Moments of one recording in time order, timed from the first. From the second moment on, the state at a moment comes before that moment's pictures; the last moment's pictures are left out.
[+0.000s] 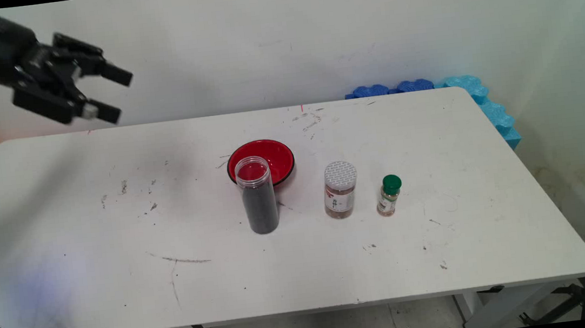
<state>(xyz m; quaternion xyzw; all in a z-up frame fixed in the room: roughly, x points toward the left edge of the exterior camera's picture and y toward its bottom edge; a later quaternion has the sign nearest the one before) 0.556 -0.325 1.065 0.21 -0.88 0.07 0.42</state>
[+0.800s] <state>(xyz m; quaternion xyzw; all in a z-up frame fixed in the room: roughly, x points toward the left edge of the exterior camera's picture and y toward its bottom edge) 0.488 -0.315 0.949 0.23 -0.89 0.06 0.38</state>
